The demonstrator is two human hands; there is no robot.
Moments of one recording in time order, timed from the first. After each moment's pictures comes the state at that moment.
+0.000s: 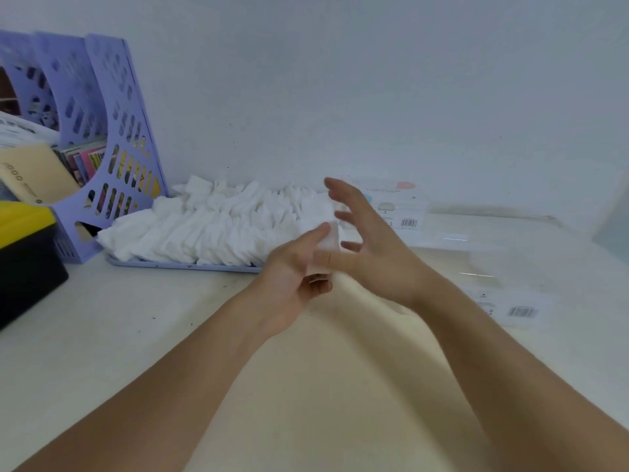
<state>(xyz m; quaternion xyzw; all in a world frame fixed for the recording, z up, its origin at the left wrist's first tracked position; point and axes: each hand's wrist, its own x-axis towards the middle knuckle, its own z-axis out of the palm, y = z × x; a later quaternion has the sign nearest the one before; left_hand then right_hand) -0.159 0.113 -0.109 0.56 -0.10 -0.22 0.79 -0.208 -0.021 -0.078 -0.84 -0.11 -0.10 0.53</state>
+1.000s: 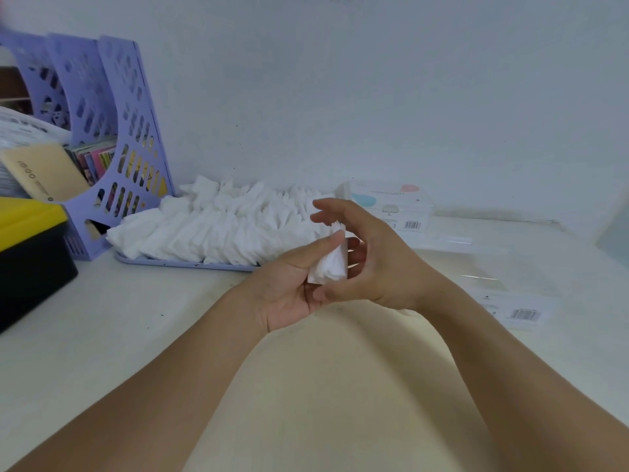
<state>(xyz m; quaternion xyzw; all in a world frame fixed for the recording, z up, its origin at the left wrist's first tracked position) -0.155 0.125 -0.109 0.42 -0.16 -0.39 0.80 -0.202 -0.030 -0.089 -0.83 -0.20 -0.08 0.51</state>
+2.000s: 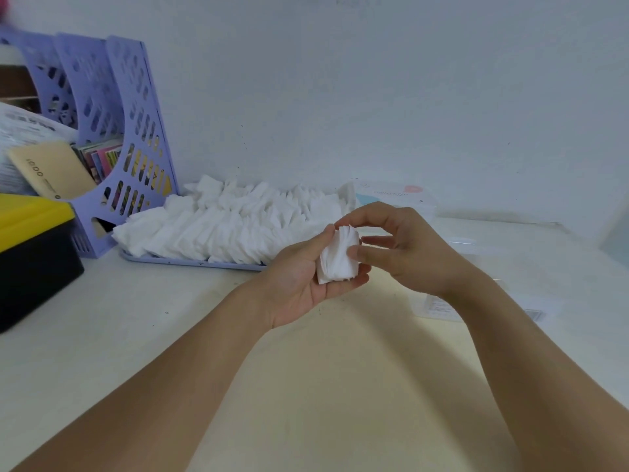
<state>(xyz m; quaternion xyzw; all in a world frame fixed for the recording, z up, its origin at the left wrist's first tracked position) -0.152 0.121 -0.111 0.47 -0.12 -0.31 0.82 -0.193 -0.059 -0.083 -0.85 -0.17 -0.12 0.48</state>
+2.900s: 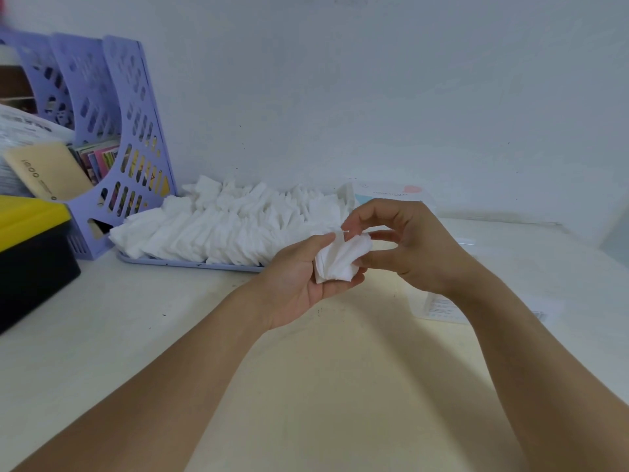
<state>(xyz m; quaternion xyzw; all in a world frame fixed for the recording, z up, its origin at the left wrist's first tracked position) -0.151 0.121 -0.111 0.46 -0.12 -0.31 0.82 -0.196 -0.063 -0.075 -0.84 -0.22 -0.15 0.47</state>
